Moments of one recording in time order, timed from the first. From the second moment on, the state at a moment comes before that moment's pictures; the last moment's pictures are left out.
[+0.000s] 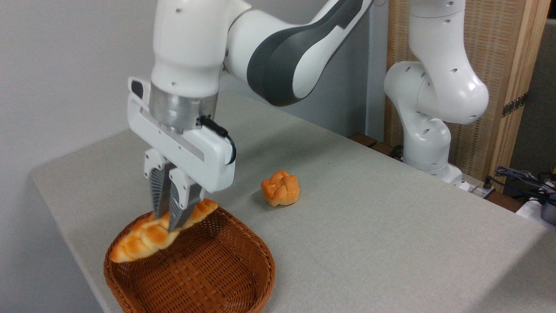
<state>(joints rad) -0.05 0.09 0.08 -1.78 -0.31 2.16 0.74</state>
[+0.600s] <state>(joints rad) -0.04 -0.18 0.12 -1.85 -0.21 1.78 0.85</state>
